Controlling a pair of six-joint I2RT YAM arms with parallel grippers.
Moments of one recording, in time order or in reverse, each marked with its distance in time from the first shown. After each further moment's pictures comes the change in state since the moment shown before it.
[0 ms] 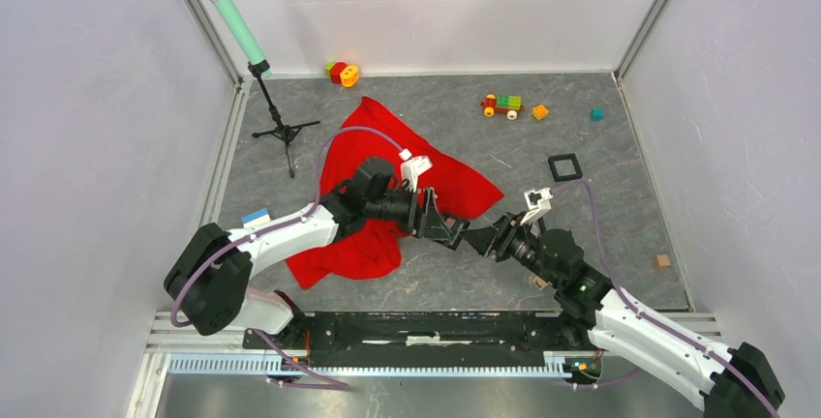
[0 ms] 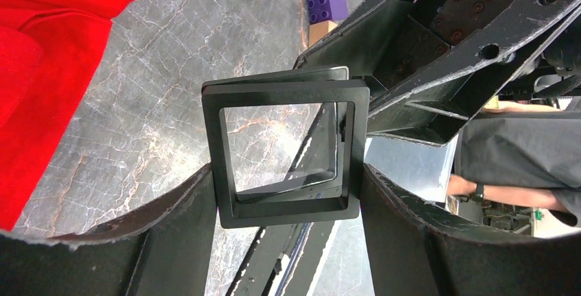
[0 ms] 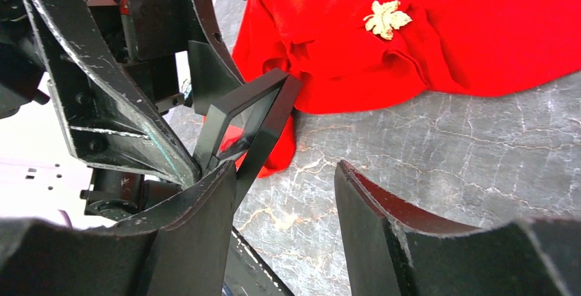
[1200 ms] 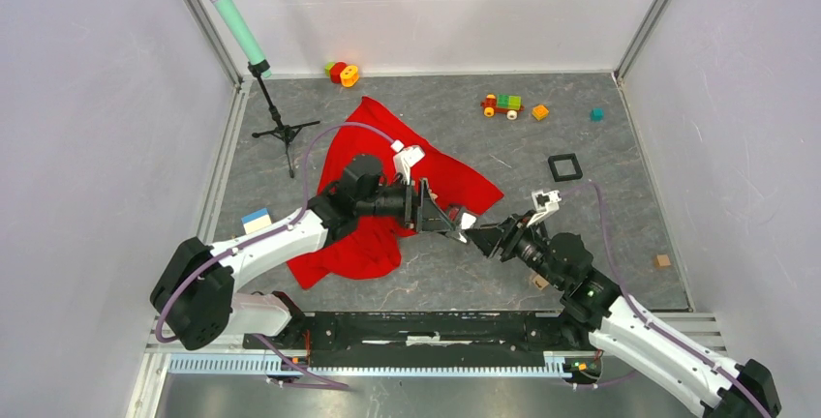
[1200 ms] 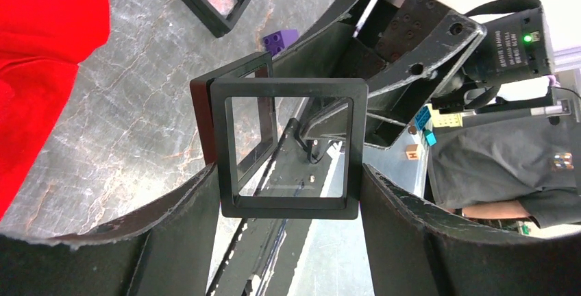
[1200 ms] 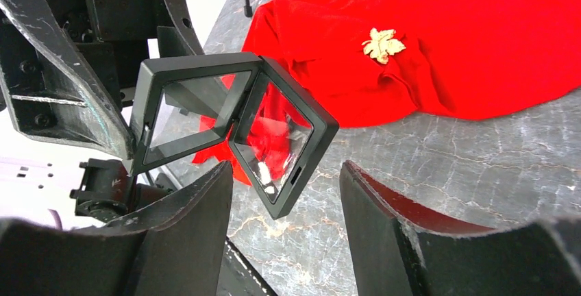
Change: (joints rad) left arm 0.005 -0.094 -0.014 0.077 -0.007 -0.087; right arm -0.003 -0.134 0.002 -0.085 0.026 -0.077
